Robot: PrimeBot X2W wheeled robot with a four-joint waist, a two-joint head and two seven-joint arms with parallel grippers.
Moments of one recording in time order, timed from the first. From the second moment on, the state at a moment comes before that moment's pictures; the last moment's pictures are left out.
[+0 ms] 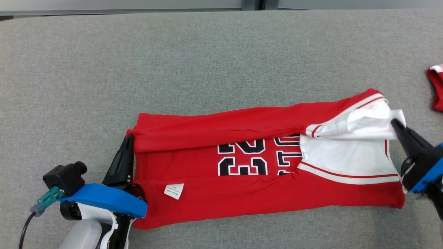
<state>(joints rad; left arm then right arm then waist) -0.20 0.32 -0.37 0.16 -0.87 -0.01 -0.15 -0.27 -0.30 -0.14 0.06 0.57 0.13 0.47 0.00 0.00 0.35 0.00</state>
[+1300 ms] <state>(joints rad) -0.29 0.30 -0.31 0.34 -0.56 0.01 -0.26 -0.26 -0.09 -0.27 0.15 0.32 0.13 0.61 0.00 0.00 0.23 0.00</state>
